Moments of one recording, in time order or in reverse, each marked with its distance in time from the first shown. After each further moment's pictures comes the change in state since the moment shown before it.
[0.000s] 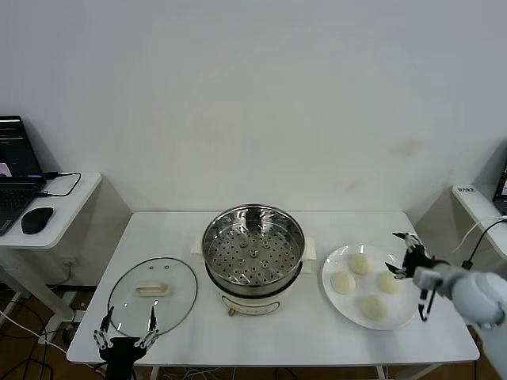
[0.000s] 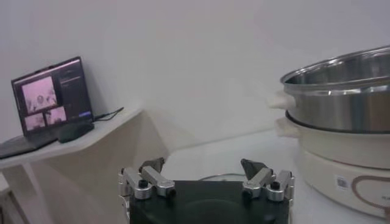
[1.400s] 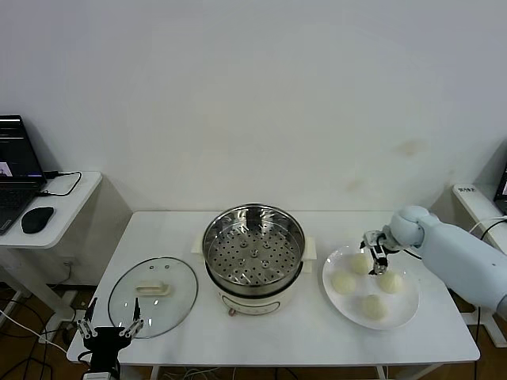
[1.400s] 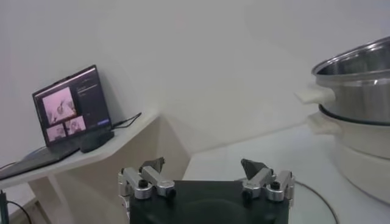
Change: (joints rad) left arm -0.057 0.026 -0.066 0.030 -0.009 0.031 0.015; right arm 0.706 0.196 -0.862 -0.490 0.059 0.000 -0.268
